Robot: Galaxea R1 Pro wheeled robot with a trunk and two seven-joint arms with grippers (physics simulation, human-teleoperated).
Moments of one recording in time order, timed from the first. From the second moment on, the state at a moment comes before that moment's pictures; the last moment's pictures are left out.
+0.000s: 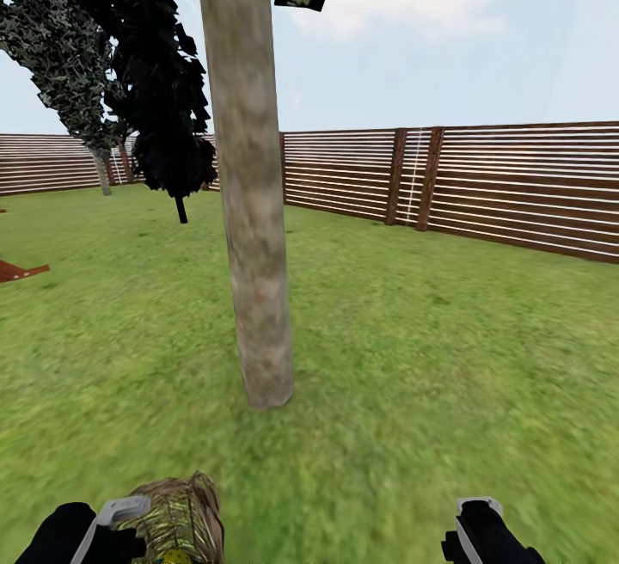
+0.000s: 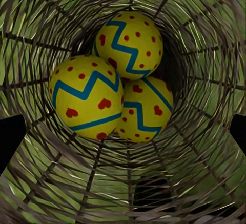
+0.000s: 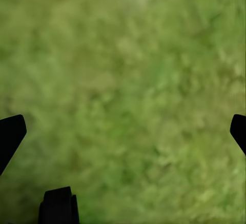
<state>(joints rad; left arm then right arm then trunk) -0.31 0.21 0.23 -0.78 -0.11 0.83 -0.24 -0.41 -0.06 -0.14 -0.55 0.18 0.68 -0.12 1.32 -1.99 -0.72</state>
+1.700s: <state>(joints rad) -0.31 0.21 0.23 -0.78 -0.11 0.83 -0.24 -0.41 -0.08 -0.13 -0.68 0.19 0.68 -0.12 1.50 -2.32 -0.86</state>
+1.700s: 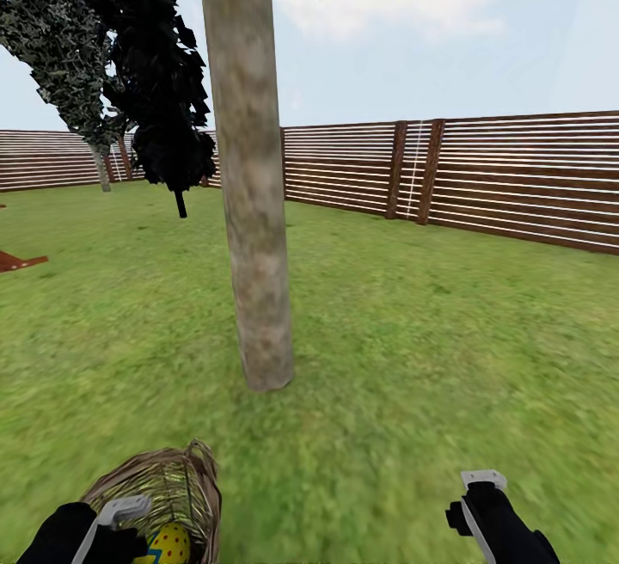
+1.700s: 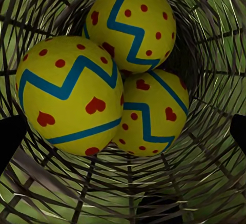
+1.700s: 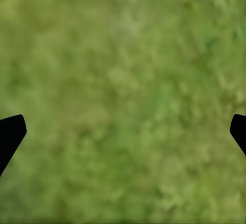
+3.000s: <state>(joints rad) -0.31 0.21 0.23 -0.78 -0.11 0.83 -0.24 -0.41 -0.08 -0.13 -0.65 0.19 0.68 -0.12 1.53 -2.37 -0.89</state>
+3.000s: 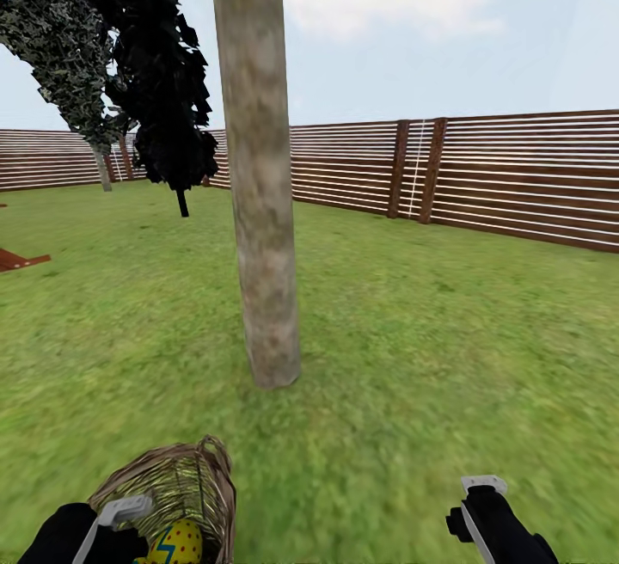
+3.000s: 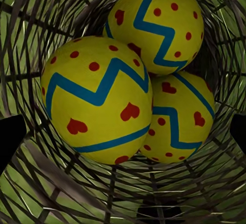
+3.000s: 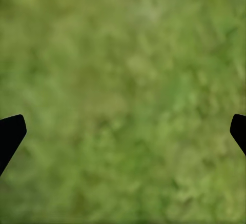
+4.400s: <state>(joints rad) -0.31 0.21 0.23 -0.78 -0.10 0.83 -0.24 -0.41 -0.08 -0.13 -0.65 0.19 0.68 -0.12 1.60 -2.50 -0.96</state>
